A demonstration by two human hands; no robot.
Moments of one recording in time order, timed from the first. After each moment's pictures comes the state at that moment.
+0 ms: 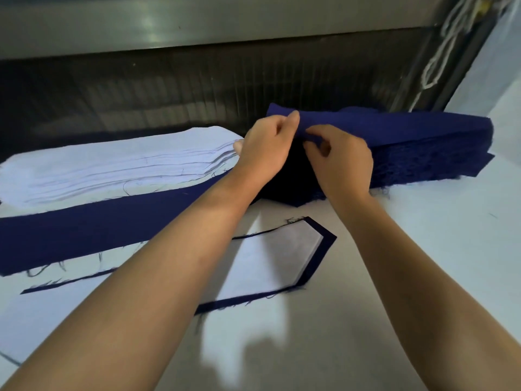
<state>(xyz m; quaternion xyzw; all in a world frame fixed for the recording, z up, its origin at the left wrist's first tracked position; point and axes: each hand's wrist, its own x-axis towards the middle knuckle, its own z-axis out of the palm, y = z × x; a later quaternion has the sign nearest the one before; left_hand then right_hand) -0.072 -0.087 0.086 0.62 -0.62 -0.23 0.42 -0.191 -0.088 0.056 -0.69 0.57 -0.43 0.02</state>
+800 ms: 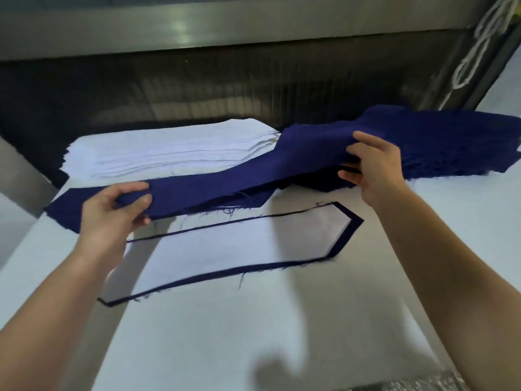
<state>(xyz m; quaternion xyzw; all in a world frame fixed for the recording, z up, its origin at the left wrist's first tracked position) 0.140 0.072 0.031 0.64 -0.37 -0.27 0.61 -0.189 -0.070 0.052 -0.38 0.52 -0.57 0.51</state>
